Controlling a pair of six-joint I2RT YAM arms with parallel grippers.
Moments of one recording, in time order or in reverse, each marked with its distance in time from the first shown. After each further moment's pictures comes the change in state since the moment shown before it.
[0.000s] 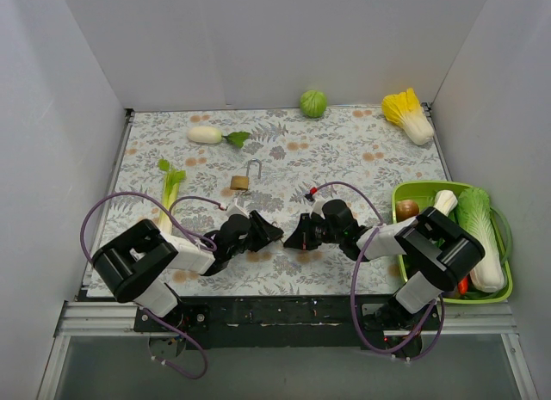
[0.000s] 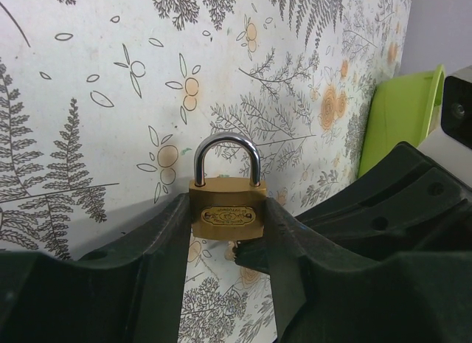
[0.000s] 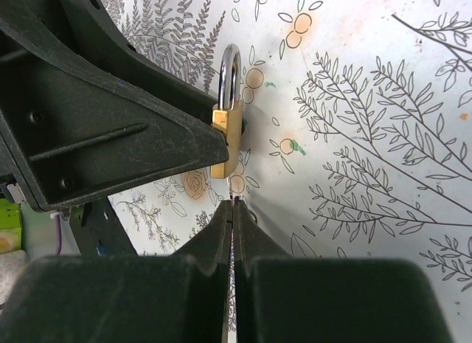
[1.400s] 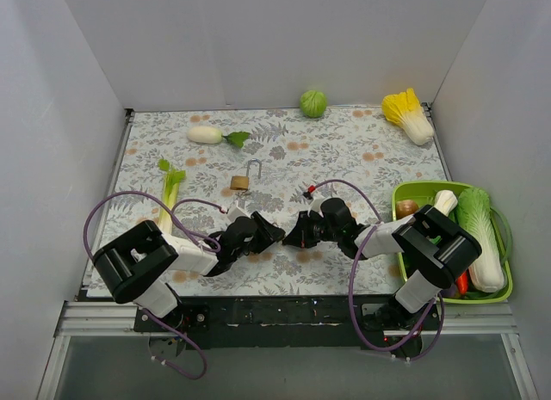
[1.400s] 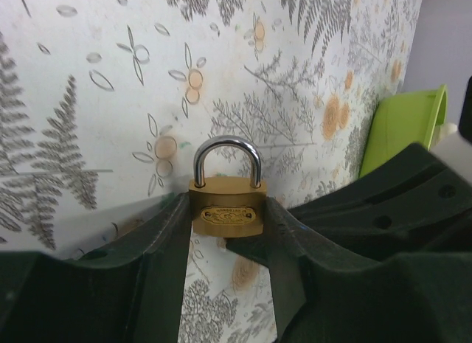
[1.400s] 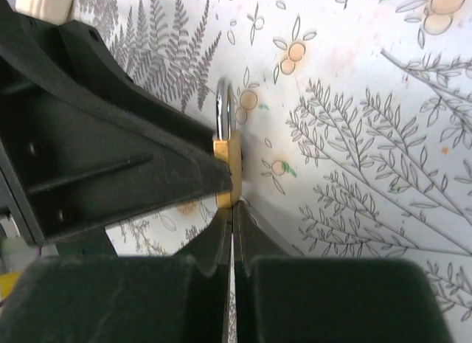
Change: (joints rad) left arm -0.051 0.000 0.027 -0.065 -0.096 -0.085; right arm 0.000 0.026 0.016 0.014 0.013 -0.051
